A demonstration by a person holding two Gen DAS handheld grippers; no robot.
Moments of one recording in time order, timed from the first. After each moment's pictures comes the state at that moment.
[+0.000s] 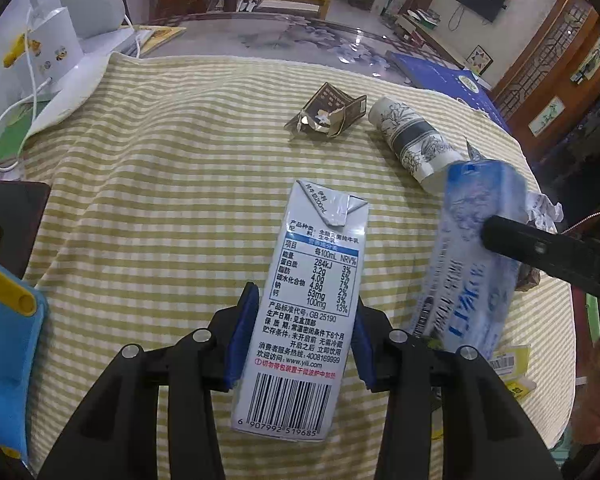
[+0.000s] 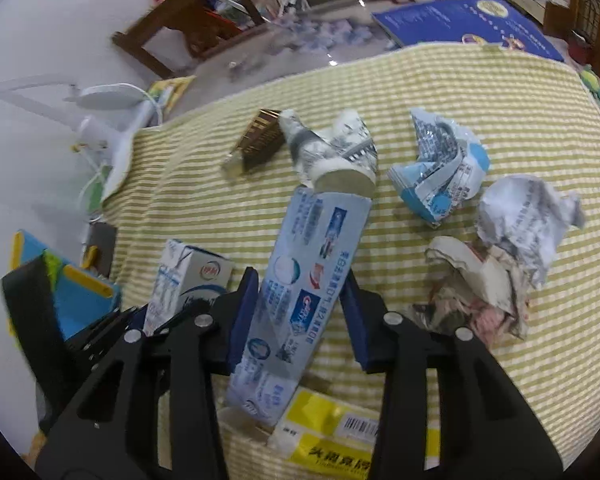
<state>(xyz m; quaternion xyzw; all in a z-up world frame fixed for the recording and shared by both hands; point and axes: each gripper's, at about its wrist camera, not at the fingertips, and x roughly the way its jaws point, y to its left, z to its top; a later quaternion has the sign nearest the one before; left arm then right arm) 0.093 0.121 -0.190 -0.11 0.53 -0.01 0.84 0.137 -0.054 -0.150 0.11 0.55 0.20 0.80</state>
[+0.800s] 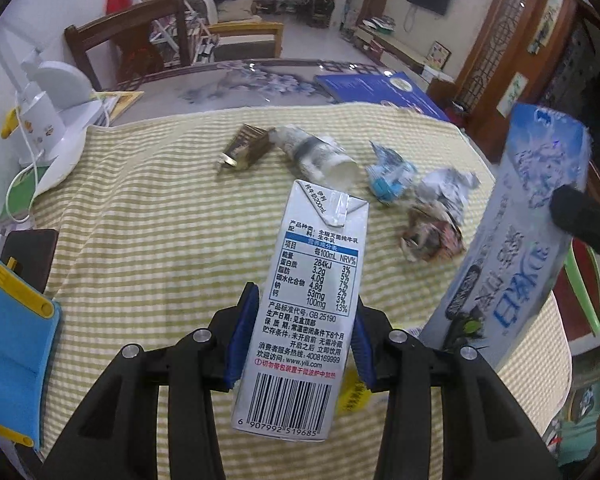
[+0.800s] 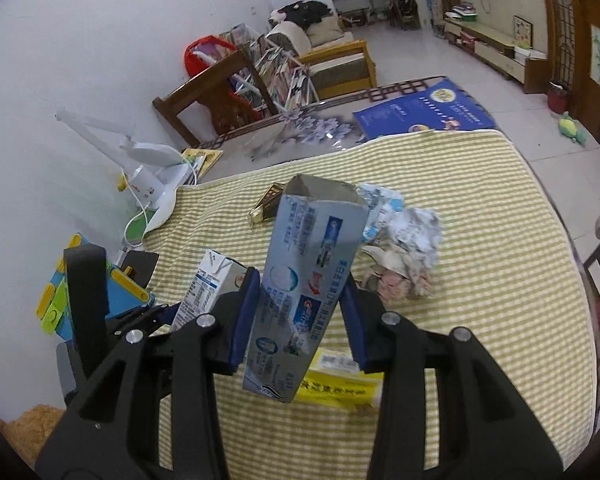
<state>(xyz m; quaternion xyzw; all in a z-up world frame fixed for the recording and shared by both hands) 0.050 0.057 -0.133 -0.05 0.49 -0.06 0.87 0.039 -0.127 -0.060 0.12 0.42 0.17 0.88</state>
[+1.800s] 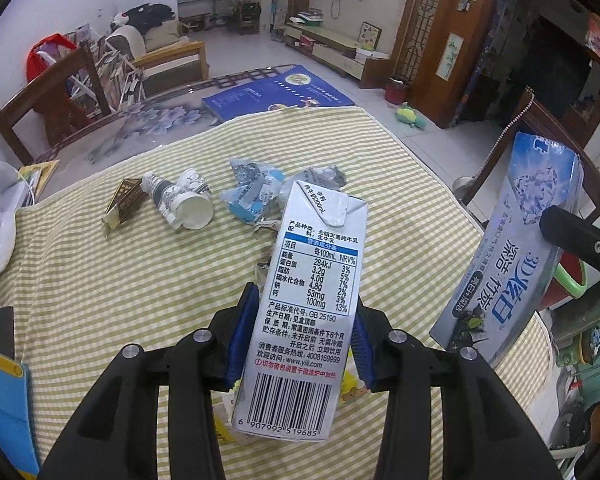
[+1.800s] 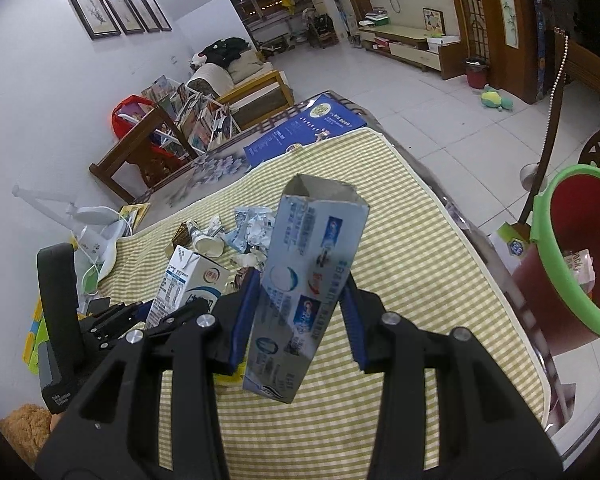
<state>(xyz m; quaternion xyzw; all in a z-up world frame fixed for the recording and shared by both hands) 0.051 -0.059 -0.107 0.02 0.47 -0.15 0.87 0.001 -0.242 -0.067 0.18 0.40 0.06 0.90</state>
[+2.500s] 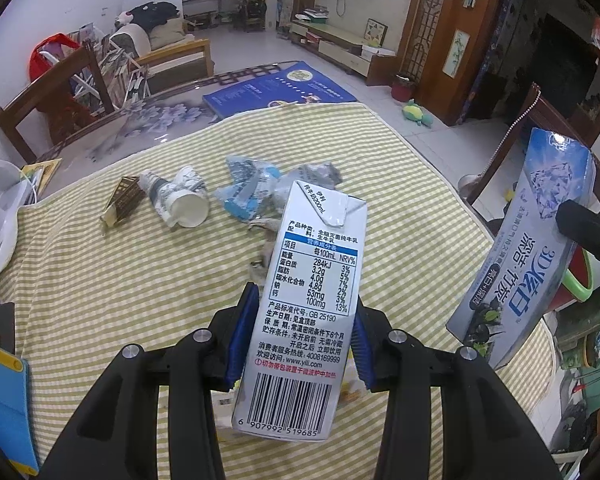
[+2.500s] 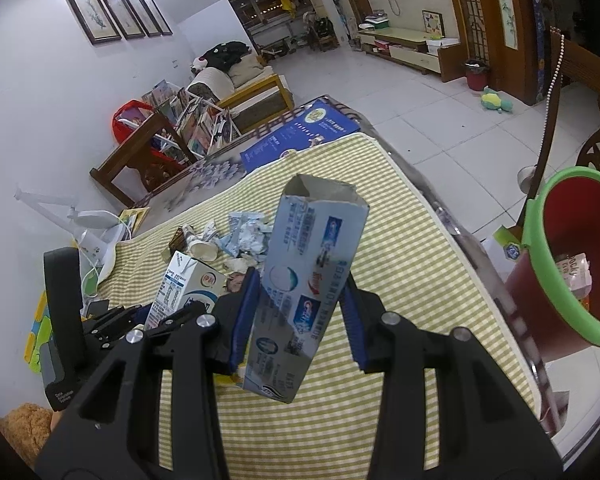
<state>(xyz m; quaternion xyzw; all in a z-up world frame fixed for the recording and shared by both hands) 0.053 -0.077 -0.108 0.03 0.48 -0.14 0.87 -0.006 -0.272 -0.066 0.19 0.39 0.06 0.90</state>
